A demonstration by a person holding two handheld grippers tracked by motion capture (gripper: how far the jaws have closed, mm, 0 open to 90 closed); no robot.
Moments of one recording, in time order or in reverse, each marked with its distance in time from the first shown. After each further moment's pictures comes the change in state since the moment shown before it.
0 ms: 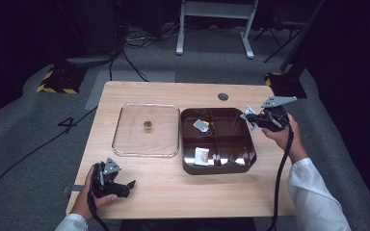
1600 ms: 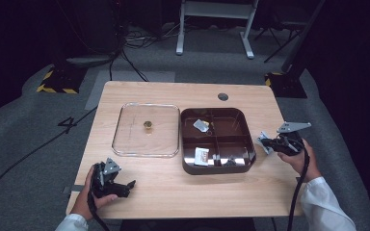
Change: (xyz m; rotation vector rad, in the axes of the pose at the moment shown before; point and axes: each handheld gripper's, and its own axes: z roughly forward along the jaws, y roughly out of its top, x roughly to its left) left arm 0.000 0.000 0.000 0.003 0.003 -0.001; right arm -0.011 -0.100 -0.011 0.095 0.029 0.069
